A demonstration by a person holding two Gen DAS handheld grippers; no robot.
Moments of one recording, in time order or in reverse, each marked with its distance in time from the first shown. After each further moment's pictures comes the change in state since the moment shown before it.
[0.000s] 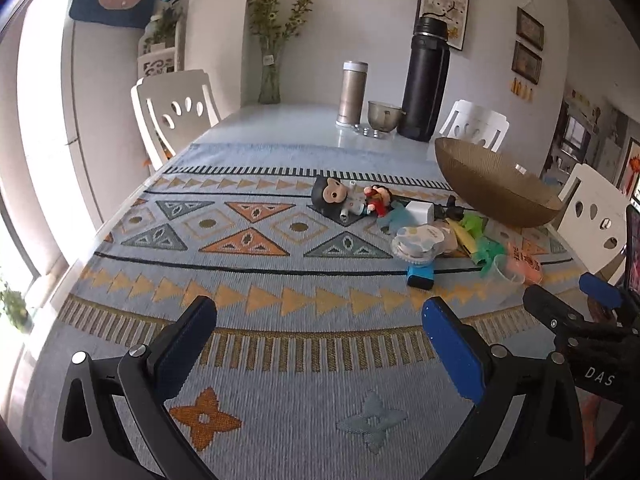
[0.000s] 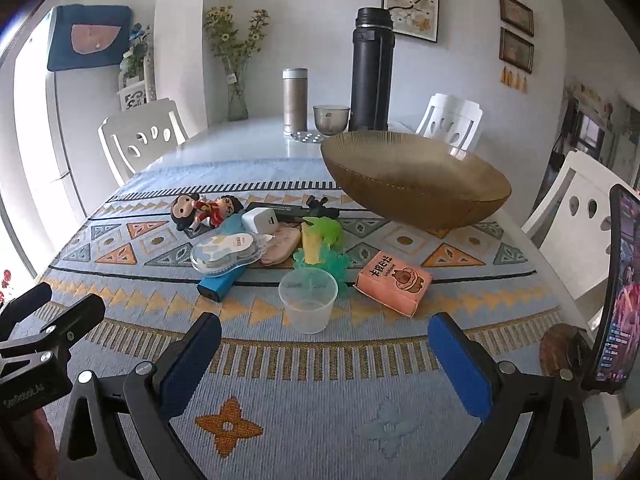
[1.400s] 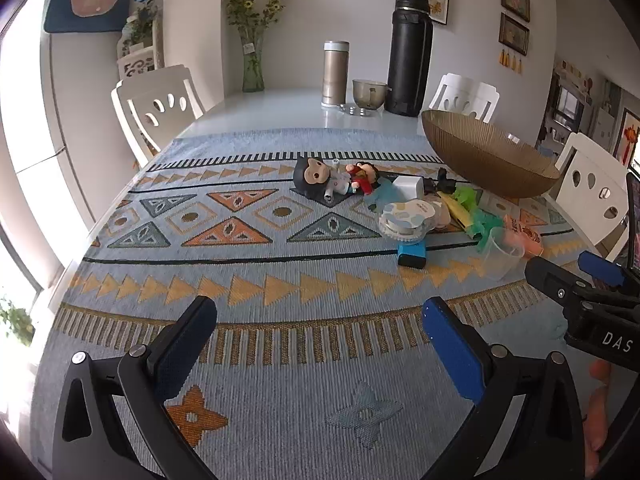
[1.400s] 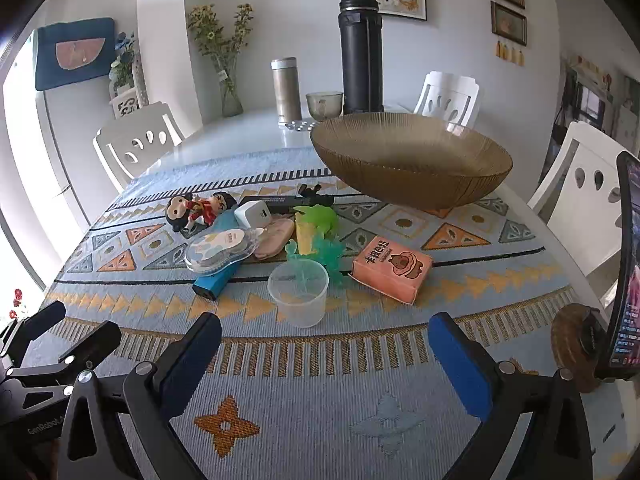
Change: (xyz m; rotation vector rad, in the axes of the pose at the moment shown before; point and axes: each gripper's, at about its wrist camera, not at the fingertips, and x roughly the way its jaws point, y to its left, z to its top) left arm 0.007 -0.016 -0.003 0.090 0.063 0.001; right arm 0.008 -0.014 0.000 0.076 0.048 0.040
